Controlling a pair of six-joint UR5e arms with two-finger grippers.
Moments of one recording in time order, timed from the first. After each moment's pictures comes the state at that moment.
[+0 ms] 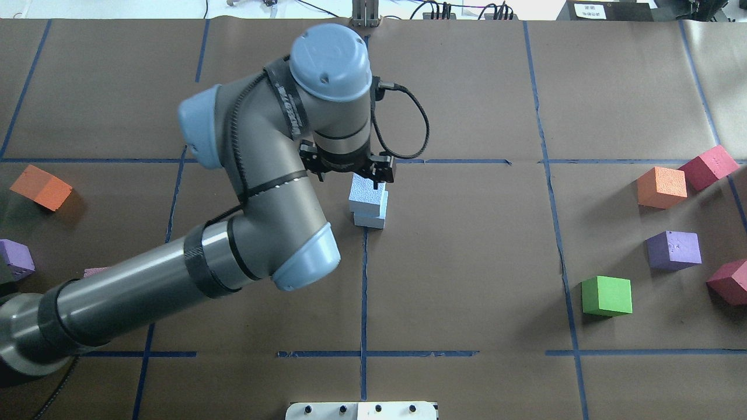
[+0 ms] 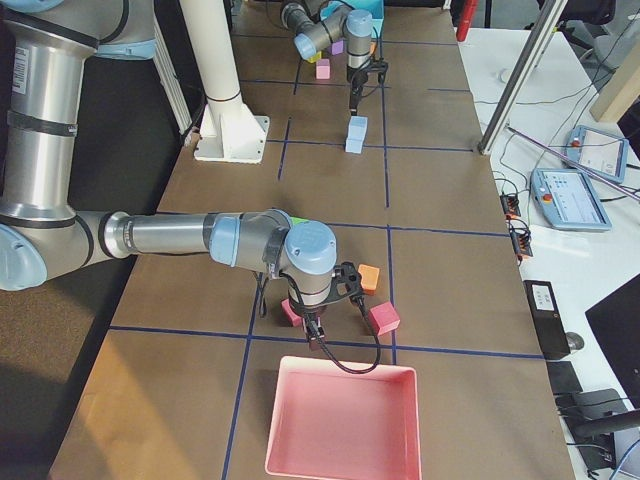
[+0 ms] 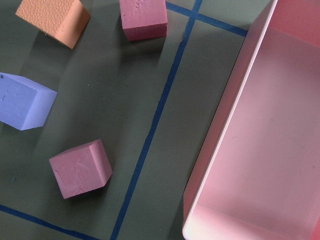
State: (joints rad) left arm -0.63 -2.50 -1.60 -1.36 -1.97 -0.96; right arm 1.67 -1.80 1.89 -1.80 2.31 -0.50
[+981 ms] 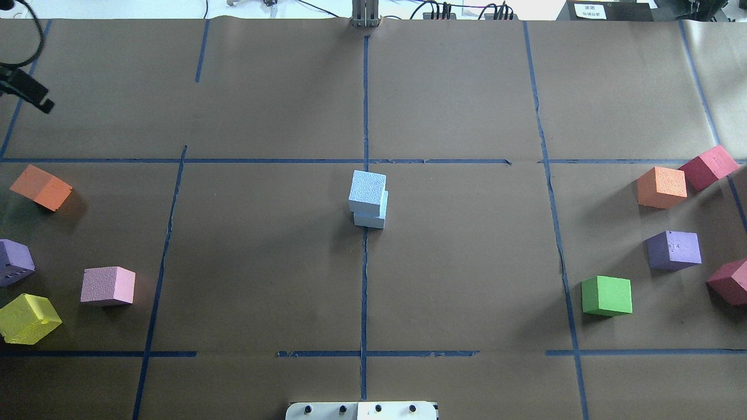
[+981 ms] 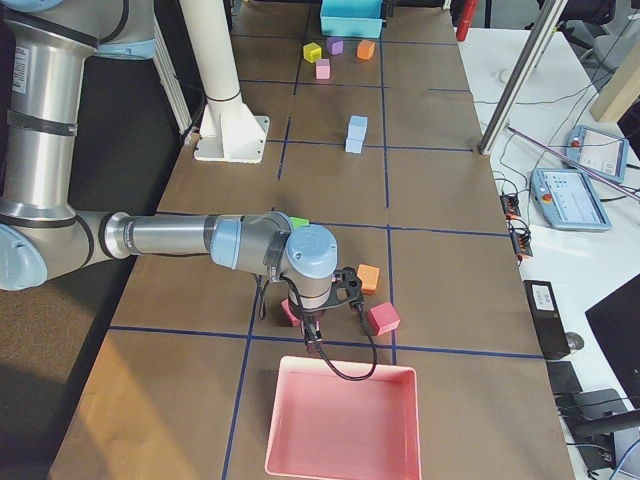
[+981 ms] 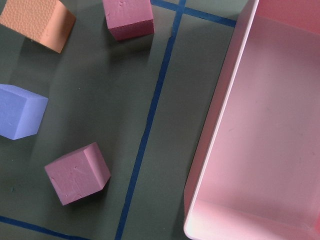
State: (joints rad) left arm -1.31 -1.82 -1.72 -1.51 -2.29 -0.08; right arm 1.66 -1.79 1.87 -1.80 2.31 -0.41
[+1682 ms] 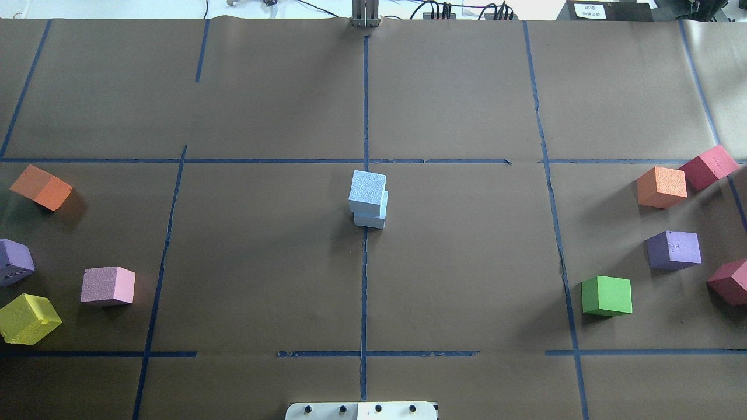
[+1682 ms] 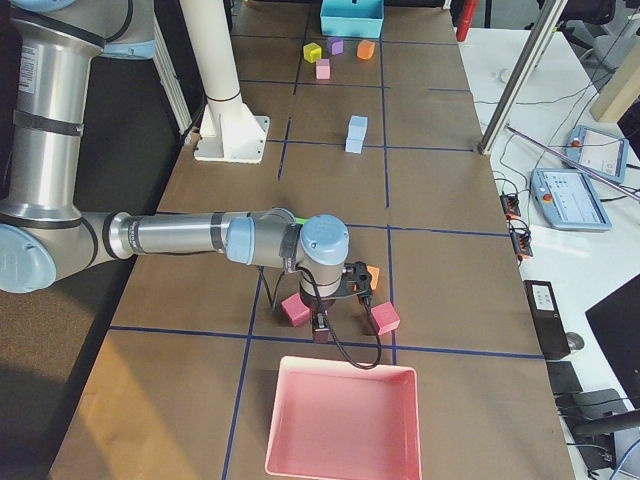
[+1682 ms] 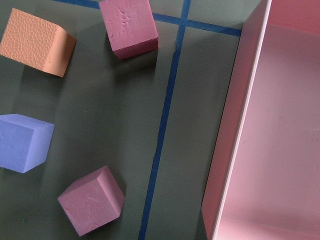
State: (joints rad) left arm -1.50 -1.48 -1.69 -1.56 -2.36 0.10; right arm 1.58 -1.78 1.87 -1.73 2.31 -0.24
